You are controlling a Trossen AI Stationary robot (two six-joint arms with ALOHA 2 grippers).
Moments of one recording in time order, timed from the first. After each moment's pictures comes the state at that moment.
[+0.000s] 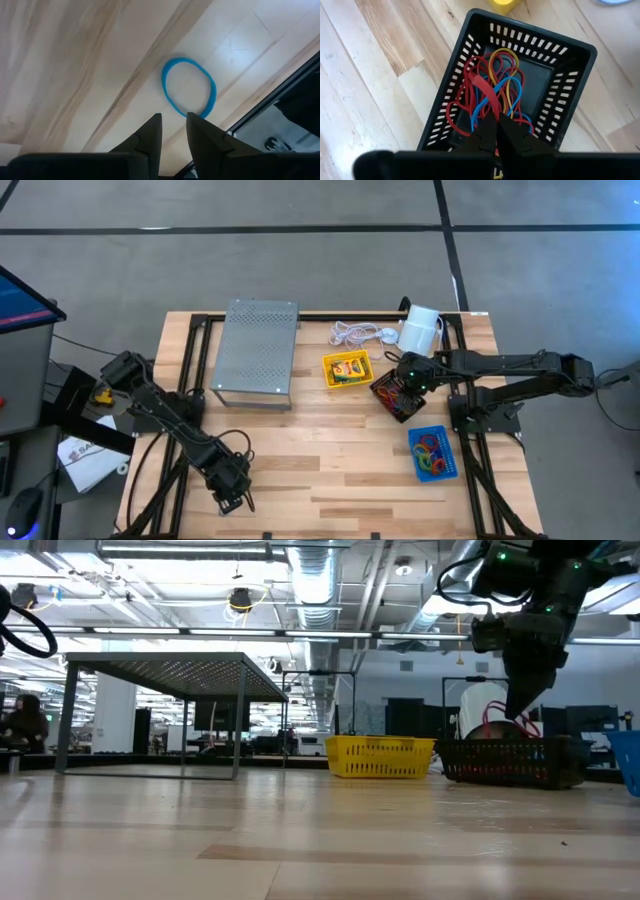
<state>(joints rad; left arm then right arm) -0.77 1.55 0.79 -0.56 0.35 -1.39 -0.18 1.07 0.68 -0.77 0.02 0.39</state>
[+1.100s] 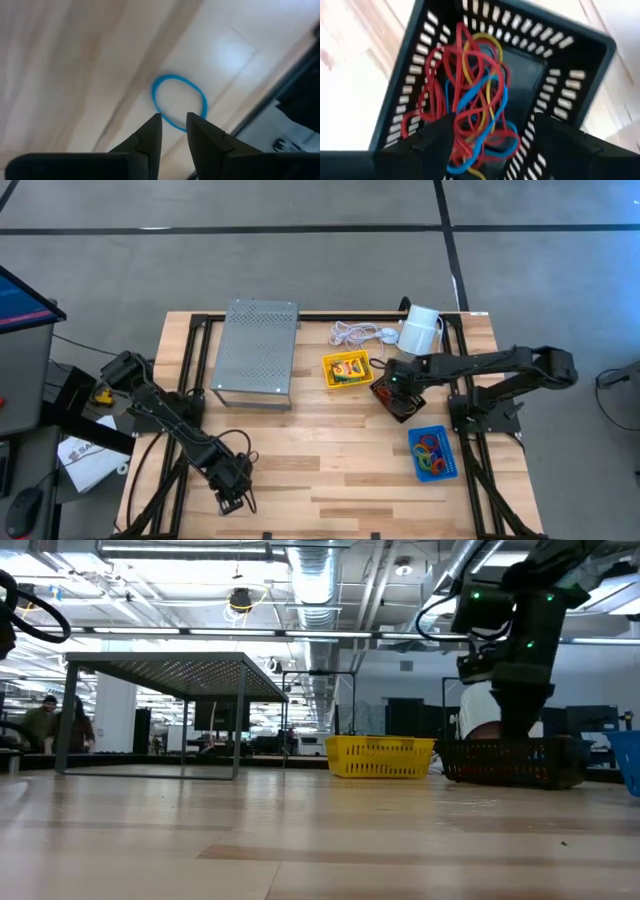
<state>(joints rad) -0.77 1.55 0.79 -0.52 0.30 -1.32 -0.18 1.30 0.67 -0.70 0.10 0.36</state>
